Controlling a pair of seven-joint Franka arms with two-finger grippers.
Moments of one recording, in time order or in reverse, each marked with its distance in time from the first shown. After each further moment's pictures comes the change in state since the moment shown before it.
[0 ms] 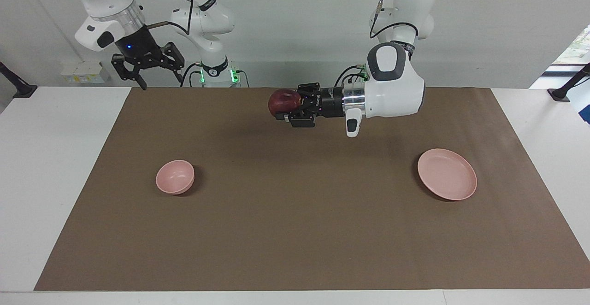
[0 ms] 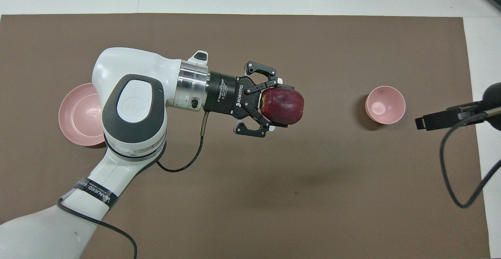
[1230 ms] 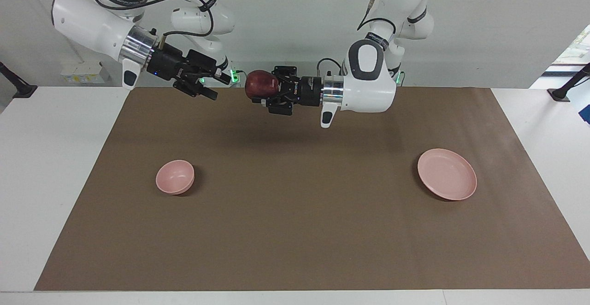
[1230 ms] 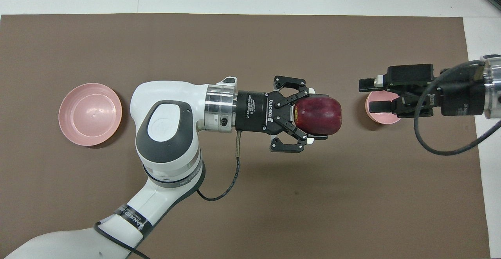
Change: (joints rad) left arm 0.000 -0.016 -0.138 -0.071 -0.336 0.126 -0.004; right arm -0.036 0.019 -0.002 -0.152 0.767 0.144 0.255
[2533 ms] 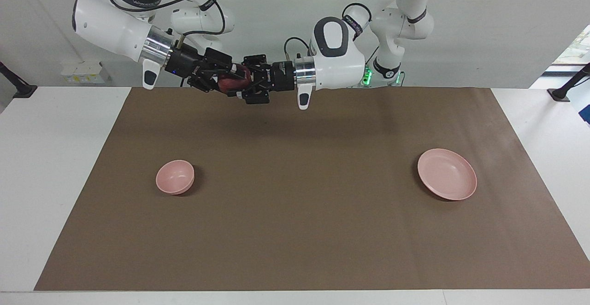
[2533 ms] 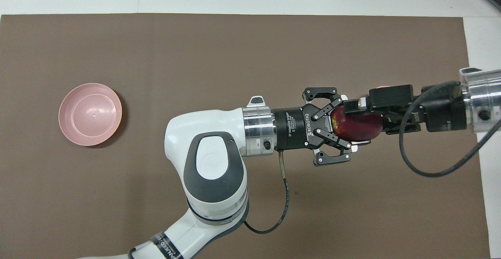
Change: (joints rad) left arm -0.004 0.013 -0.195 0.050 -0.075 0.360 0.000; right arm 0.020 -0.032 -0.002 -0.050 -0.024 -0.060 -0.003
